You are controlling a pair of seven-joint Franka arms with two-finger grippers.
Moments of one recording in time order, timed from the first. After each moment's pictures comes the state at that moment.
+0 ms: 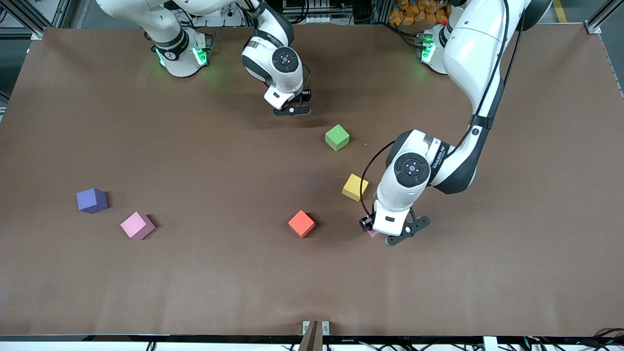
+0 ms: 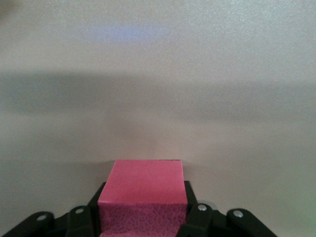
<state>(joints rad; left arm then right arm) -0.41 0.73 -0.10 -1.40 0.11 2.24 -1.04 0.50 0.40 0.52 -2.27 -0.02 2.46 0.95</state>
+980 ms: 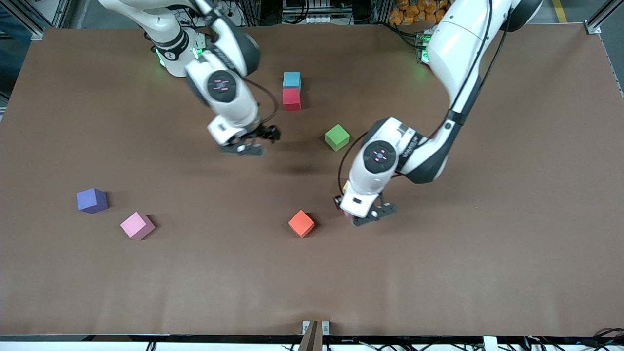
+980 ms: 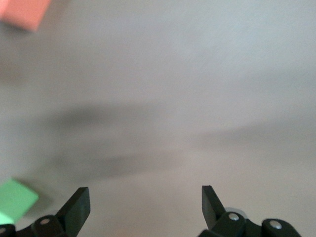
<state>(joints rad) -0.48 0.73 -0.21 -1.44 0.11 2.21 -1.02 0.07 0.20 0.51 -2.05 -0.02 2.16 0.77</state>
